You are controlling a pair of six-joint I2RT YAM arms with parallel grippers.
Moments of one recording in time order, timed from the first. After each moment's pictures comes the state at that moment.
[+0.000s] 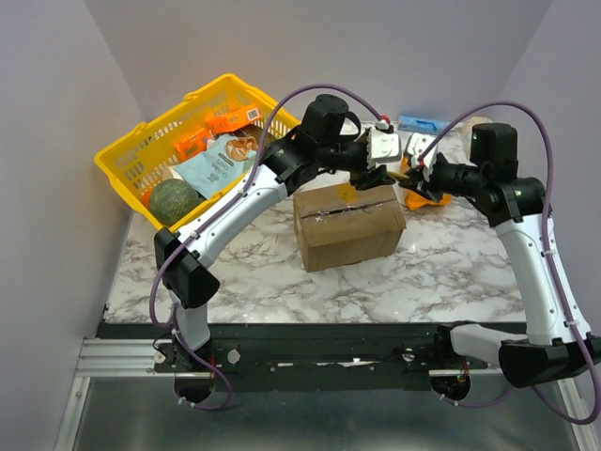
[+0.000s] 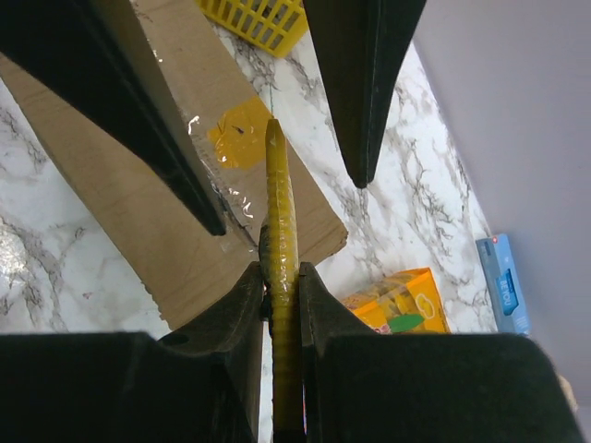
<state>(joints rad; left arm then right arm) -0.80 1.83 2.00 -0.47 0.71 0.54 0.16 1.20 1.46 -0.88 -0.67 -0.89</state>
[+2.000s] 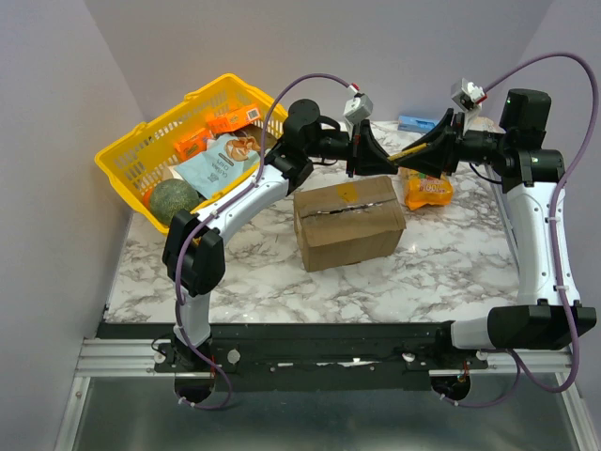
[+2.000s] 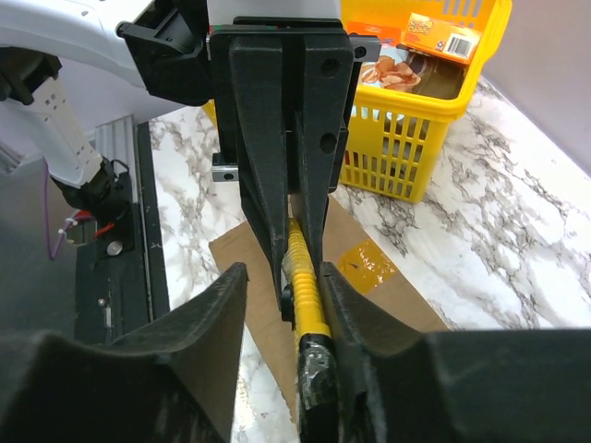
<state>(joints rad) -0.67 1.92 1.76 0.38 1.09 -0.43 -0.04 1.38 1.66 -0.77 -1.30 -0.35</state>
